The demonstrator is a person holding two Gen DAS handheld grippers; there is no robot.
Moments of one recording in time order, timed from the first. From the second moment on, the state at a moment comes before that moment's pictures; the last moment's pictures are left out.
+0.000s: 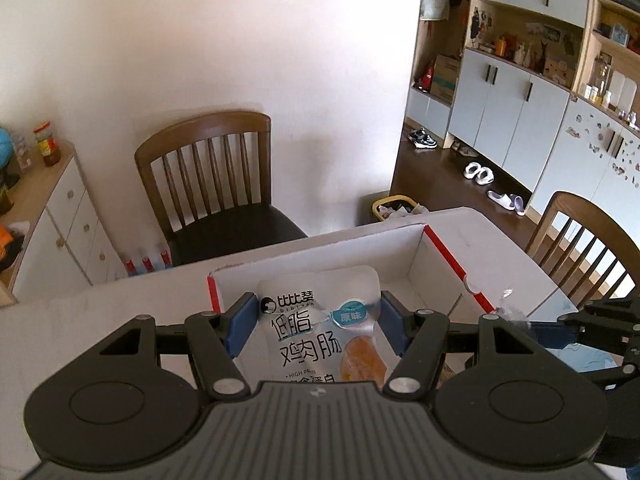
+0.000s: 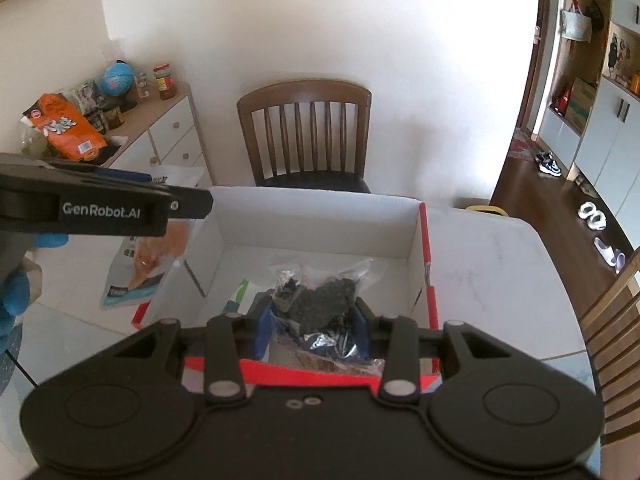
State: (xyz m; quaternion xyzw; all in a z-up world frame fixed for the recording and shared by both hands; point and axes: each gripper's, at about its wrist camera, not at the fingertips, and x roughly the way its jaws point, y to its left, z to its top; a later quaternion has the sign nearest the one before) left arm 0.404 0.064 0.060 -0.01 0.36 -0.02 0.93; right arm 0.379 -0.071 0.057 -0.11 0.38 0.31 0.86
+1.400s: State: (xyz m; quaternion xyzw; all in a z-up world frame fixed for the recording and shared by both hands) left arm 0.512 0.041 -0.053 0.09 0.46 -0.04 0.88; right arm 0.435 -0.022 -0.046 -0.22 0.47 0.30 0.80
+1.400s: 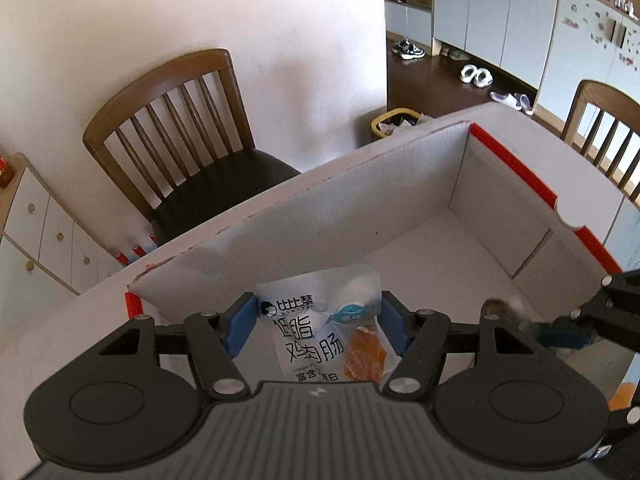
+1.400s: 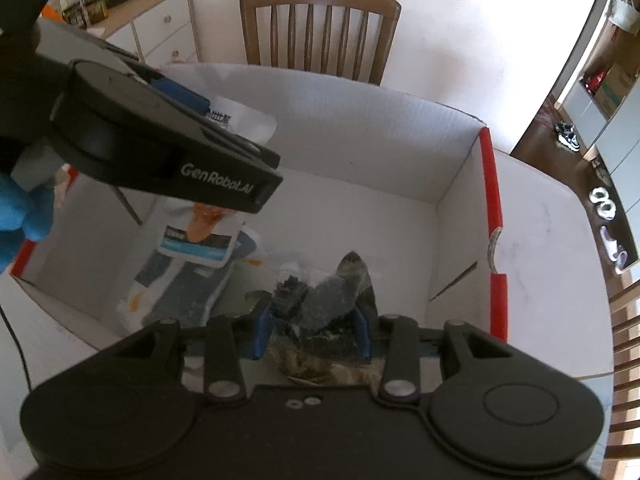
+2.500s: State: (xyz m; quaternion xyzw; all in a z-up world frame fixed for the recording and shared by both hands) left arm 0.535 0.049 -0.072 0.07 0.50 -0.02 0.86; right arm 0.446 -0.037 -0.028 -0.20 0.45 0.31 0.81
